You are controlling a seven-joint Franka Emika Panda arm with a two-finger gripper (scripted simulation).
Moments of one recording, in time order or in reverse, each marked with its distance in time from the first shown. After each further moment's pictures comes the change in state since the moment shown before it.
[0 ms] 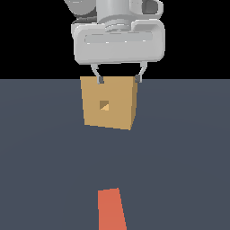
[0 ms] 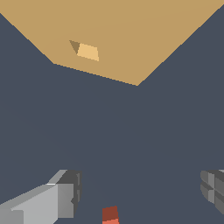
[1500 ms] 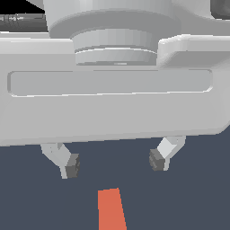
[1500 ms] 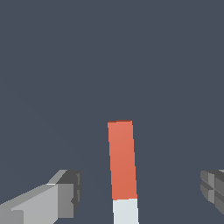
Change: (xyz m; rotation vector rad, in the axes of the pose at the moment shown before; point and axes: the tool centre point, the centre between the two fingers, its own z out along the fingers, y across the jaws) arm -0.201 -0.009 0.077 0.026 -0.013 -0.104
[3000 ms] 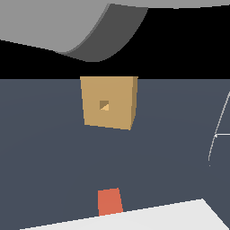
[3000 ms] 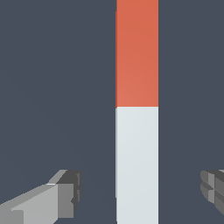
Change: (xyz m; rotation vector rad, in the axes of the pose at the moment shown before) arm -0.117 0.000 0.057 0.013 -0.008 -0.061
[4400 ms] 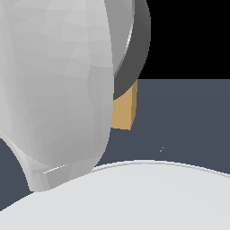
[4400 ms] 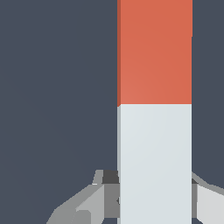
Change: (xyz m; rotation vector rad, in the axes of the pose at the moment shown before) arm 0.003 -0.002 0.038 0.003 0.002 0.004
